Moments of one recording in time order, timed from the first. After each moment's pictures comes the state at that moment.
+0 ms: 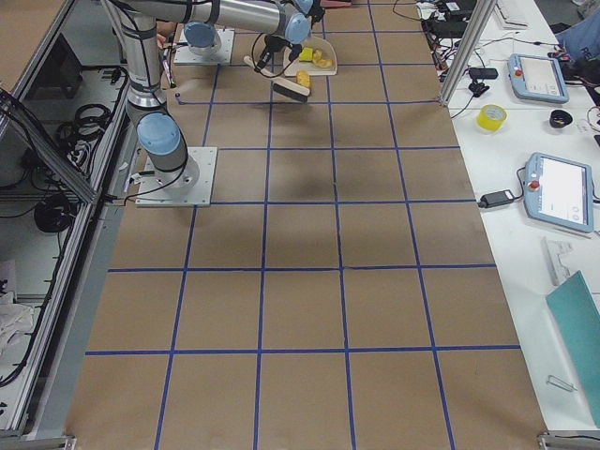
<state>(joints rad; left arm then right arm) -1.36 -1.71 -2.10 -0.92 1.77 1.72 2.13 -1.28 1.75 -1.61 -1.24 0.73</state>
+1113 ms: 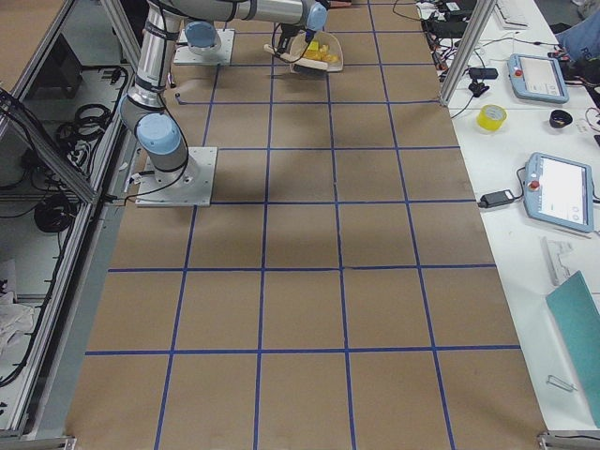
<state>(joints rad) -1.32 -1.72 -2.04 -0.92 1.76 1.74 2.25 -0.98 1.39 -1.72 -1.24 0.76</state>
